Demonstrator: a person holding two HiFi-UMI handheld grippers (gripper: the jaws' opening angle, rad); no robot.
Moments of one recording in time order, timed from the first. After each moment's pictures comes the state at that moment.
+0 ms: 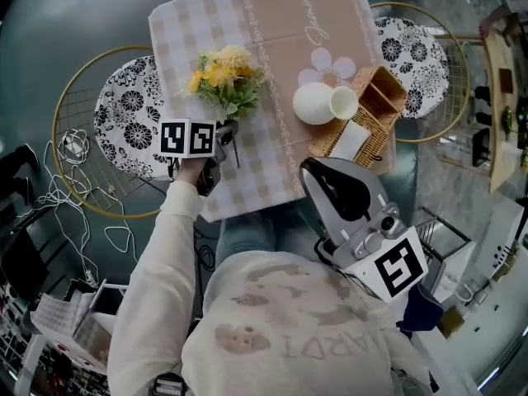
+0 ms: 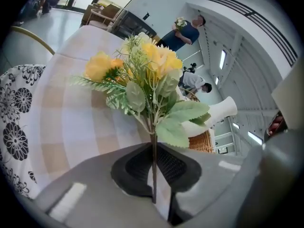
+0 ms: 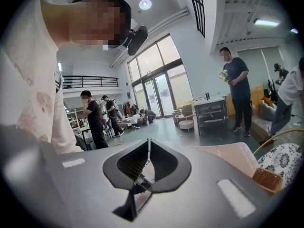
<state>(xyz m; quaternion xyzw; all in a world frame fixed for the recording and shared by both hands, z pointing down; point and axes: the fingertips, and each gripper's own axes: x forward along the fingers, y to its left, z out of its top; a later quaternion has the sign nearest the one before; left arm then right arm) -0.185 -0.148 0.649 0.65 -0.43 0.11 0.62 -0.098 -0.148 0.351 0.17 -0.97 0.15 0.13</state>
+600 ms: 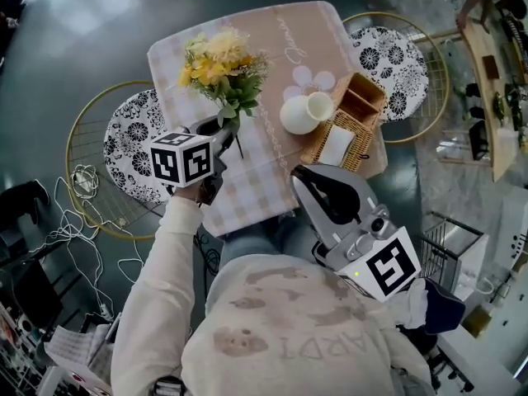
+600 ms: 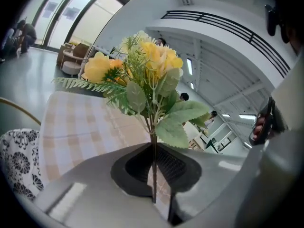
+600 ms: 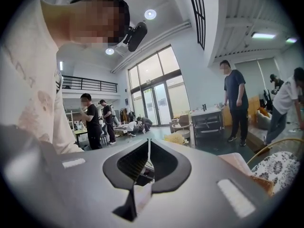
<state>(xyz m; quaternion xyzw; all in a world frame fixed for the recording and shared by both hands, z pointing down) -0.185 -0.204 0.518 0.77 -0.47 0.07 0.43 -0.086 -0.130 0.312 0.21 -0.97 0.11 0.08</state>
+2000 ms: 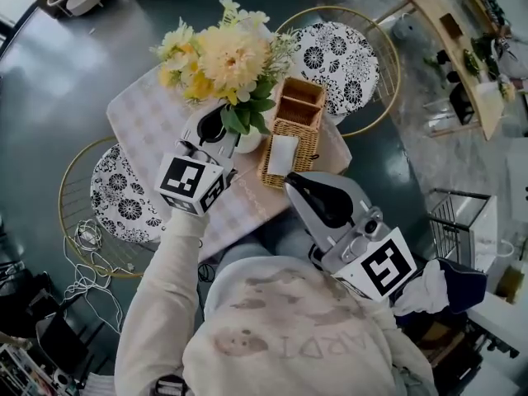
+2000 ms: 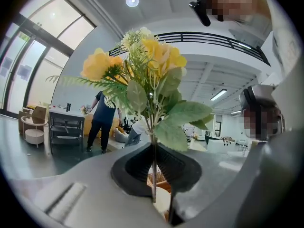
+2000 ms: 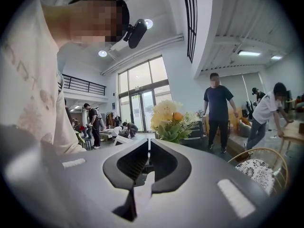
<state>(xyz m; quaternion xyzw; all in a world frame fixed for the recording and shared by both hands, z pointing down) -0.037 -0.281 0.372 0.89 -0.44 0.00 0.10 0.028 -0.154 0.282 0.30 -0.95 0.09 0.06</state>
